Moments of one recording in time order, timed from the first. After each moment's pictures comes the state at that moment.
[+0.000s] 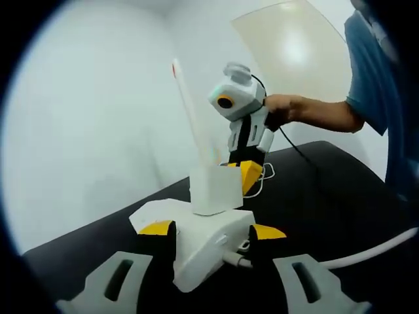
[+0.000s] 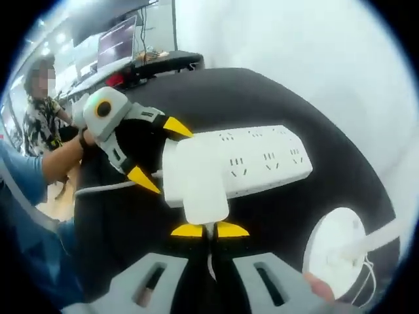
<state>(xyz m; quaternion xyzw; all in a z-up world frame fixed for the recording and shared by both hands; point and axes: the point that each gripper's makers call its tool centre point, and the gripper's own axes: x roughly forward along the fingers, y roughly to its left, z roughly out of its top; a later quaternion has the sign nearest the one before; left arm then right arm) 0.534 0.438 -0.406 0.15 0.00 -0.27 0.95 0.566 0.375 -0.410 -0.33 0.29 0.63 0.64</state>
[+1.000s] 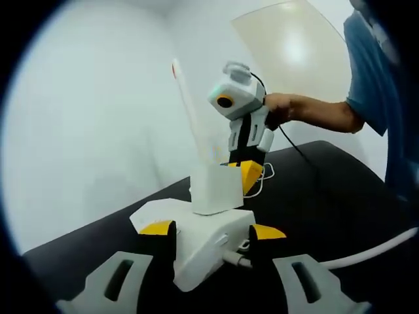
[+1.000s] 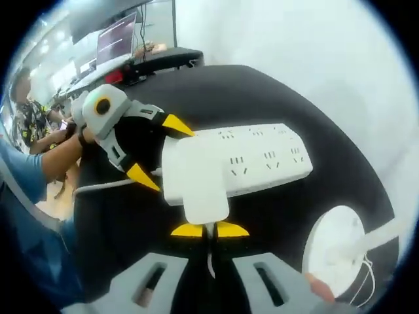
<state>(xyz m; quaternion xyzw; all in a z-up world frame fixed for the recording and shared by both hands) 0.534 0.438 -0.406 0.15 0.00 -0.27 0.95 0.569 0.377 -0.413 -0.32 0.30 0.63 0.64</state>
